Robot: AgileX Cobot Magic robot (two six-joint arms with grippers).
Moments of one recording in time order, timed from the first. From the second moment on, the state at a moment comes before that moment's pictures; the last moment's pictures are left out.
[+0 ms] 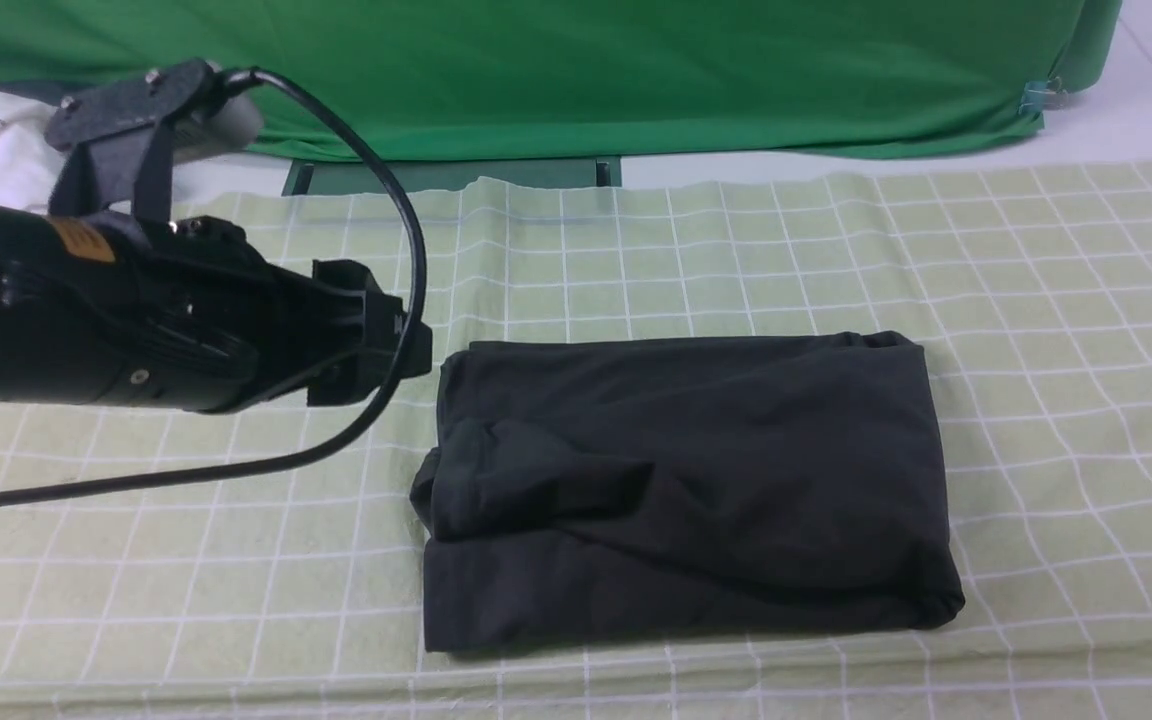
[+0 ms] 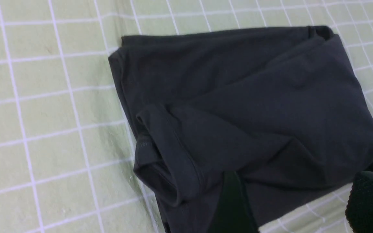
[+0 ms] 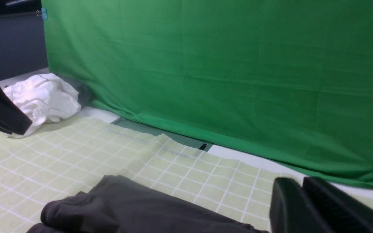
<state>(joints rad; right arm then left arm) 0.51 0.30 -0.54 -0.02 0.33 0.04 -0.29 1.16 -0.92 -0.41 0.67 0.05</state>
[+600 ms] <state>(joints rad) 0.23 0.17 -0.24 -0.04 0.19 0.04 -0.29 1.16 -0.92 -0.37 0.66 0.05</state>
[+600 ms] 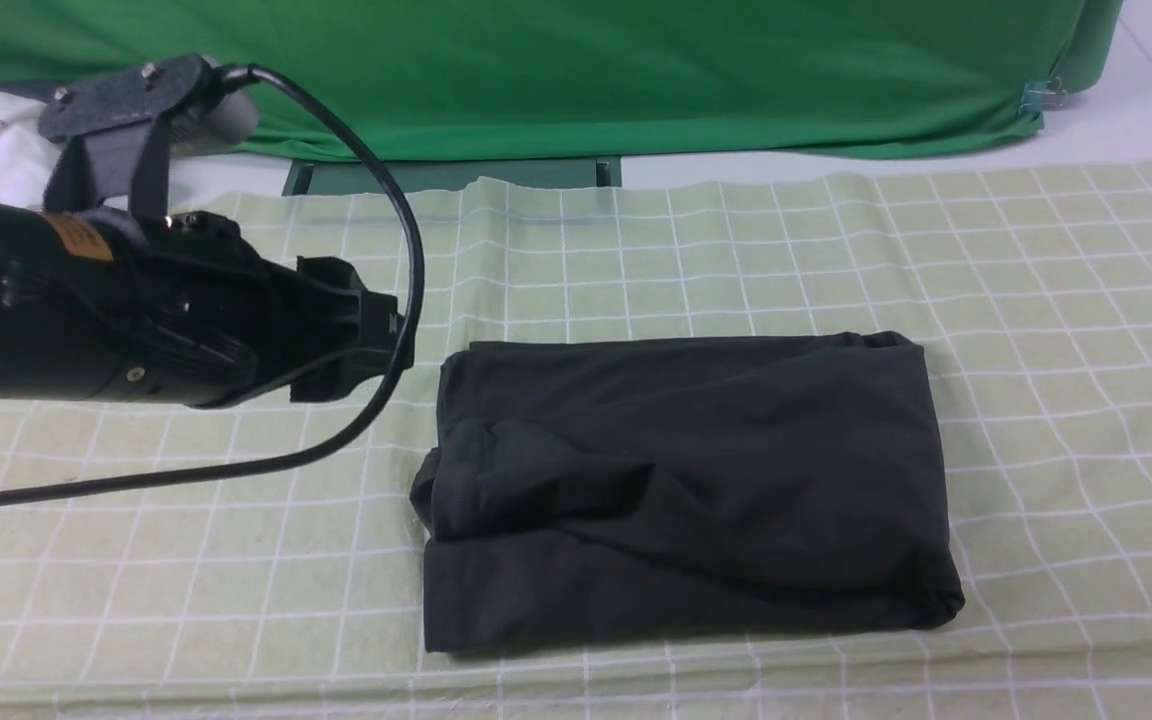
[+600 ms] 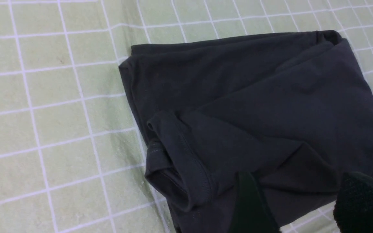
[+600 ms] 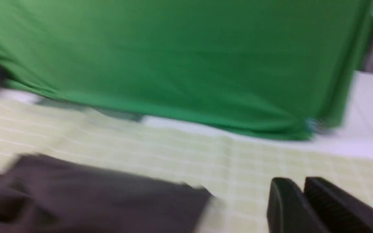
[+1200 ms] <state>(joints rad) 0.07 0.00 0.01 -0.10 0.23 0.05 -0.29 1.16 -0.92 -0.36 0.64 0.09</state>
